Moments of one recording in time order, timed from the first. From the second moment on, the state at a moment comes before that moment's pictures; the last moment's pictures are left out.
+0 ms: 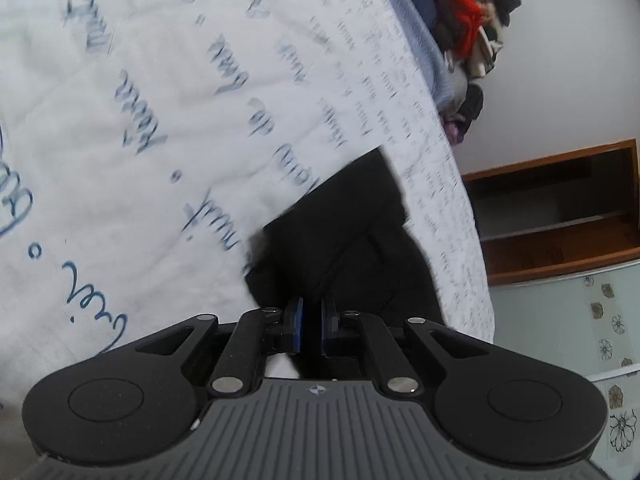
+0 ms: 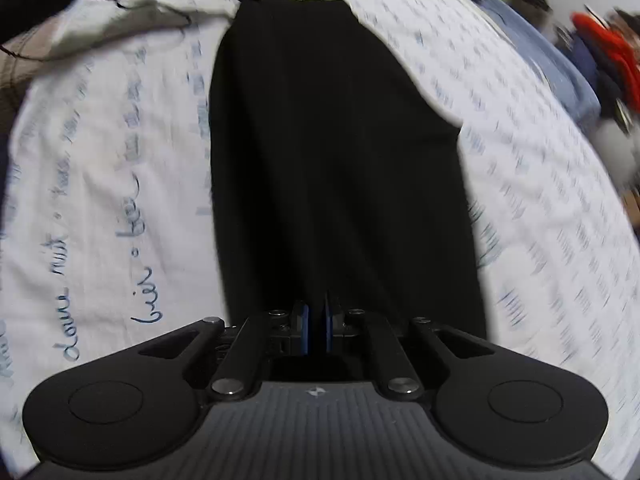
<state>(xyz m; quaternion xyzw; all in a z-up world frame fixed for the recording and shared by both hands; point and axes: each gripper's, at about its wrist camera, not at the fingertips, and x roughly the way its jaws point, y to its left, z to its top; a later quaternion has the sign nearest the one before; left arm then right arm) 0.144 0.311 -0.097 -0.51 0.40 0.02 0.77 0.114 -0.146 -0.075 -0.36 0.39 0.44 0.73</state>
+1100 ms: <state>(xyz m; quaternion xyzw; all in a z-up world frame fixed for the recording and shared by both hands) 0.112 0.088 -0.092 -0.14 0.26 -0.08 0.95 0.294 -0.348 -0.091 0.01 0.52 -0.06 0.85</state>
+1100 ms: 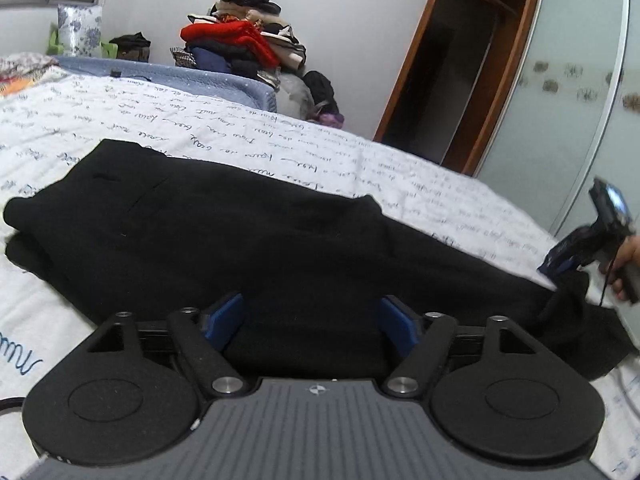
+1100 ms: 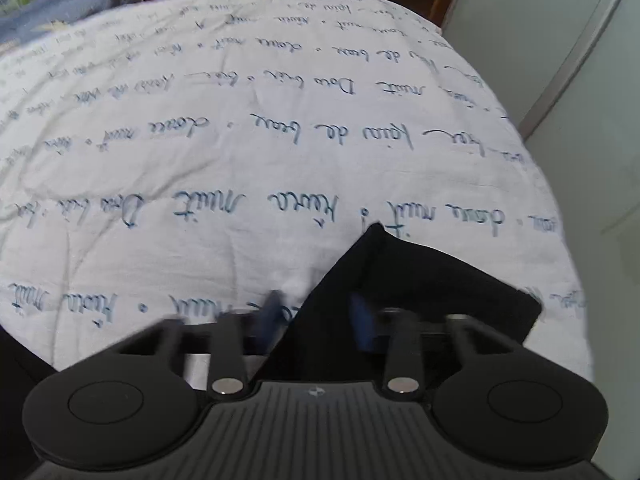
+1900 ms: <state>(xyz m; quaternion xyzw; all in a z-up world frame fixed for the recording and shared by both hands) 0.071 -0.122 -0.052 0.33 0.05 -0.24 0.91 0.104 -0.472 -0.053 0.39 0.29 0.01 0.88</state>
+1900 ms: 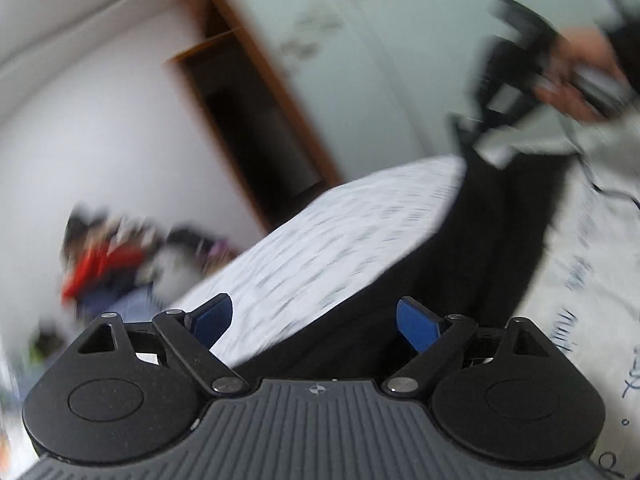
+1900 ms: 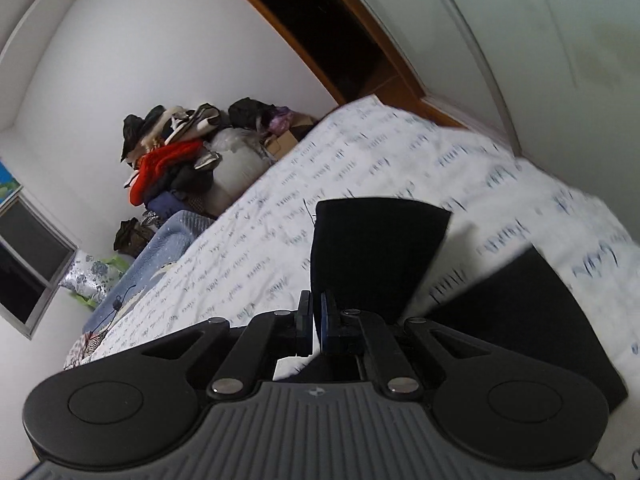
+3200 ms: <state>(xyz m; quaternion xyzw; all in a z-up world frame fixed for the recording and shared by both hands) 0.113 -0.203 -0.046 0.44 0.18 -0.37 0.80 0.041 -0.517 -0.092 0.52 0.19 -0.02 0.83</state>
